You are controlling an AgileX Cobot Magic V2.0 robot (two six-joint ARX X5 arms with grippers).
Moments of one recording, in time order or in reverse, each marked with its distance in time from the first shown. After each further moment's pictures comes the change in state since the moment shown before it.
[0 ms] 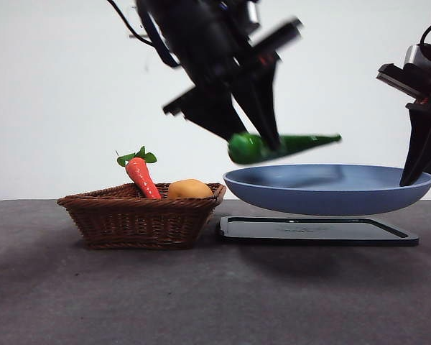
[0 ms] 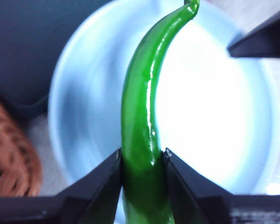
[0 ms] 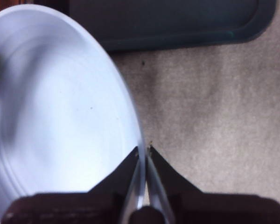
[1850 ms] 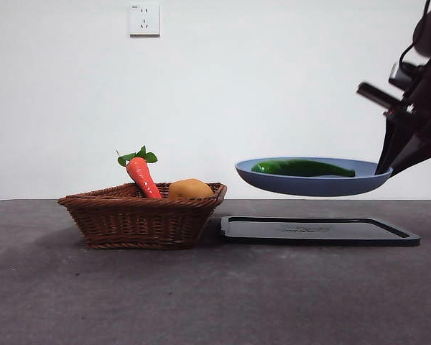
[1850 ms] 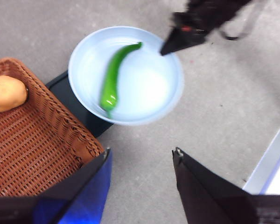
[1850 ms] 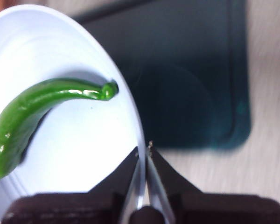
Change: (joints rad) left arm -0.009 -0.465 0.000 -0.191 -0.123 0.114; right arm -0.064 0.311 0.291 0.089 -0.018 0.064
